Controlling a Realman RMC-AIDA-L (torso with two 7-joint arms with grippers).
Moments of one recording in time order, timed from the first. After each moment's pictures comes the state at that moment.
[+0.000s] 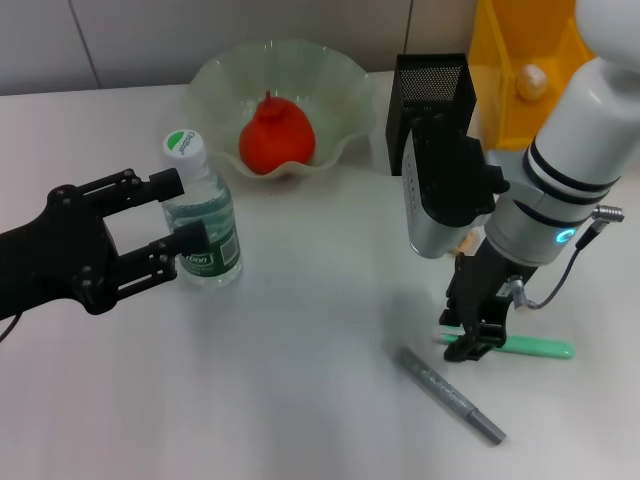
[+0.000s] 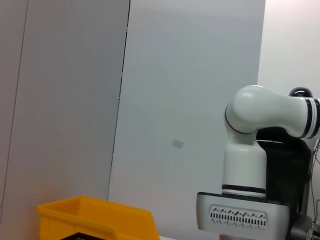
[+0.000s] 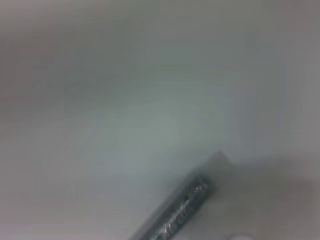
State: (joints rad) left arm -0.34 -2.06 0.89 0.74 1.55 1.76 -1.24; right arm 0.83 2.09 -1.45 -0.90 -2.62 -1.55 1.97
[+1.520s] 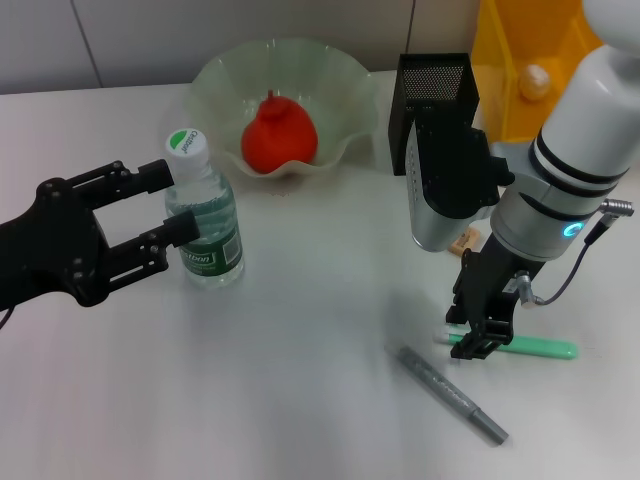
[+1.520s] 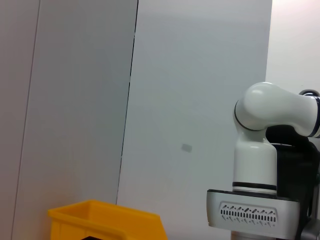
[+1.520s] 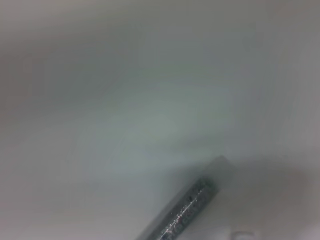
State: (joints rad) left arm -0.34 -2.06 0.86 0.74 1.55 1.76 -1.23; right arm 0.82 2.08 -1.45 -0.97 -2.64 -1.60 2.01
